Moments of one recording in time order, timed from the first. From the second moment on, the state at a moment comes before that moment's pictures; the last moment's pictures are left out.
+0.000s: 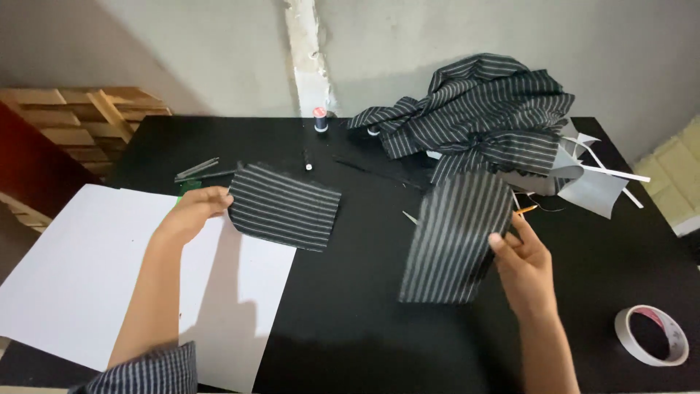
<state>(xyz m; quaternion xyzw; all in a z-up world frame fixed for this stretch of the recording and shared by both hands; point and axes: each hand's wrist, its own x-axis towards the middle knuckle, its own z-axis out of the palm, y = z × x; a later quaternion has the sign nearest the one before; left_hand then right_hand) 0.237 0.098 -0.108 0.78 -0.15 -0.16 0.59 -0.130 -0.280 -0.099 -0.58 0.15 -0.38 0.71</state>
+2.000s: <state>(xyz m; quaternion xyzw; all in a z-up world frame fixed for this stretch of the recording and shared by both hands) 0.115 -0.080 -0.146 0.61 -0.30 -0.03 0.73 -0.042 -0.165 -0.072 -0.48 0.10 -0.43 0.76</state>
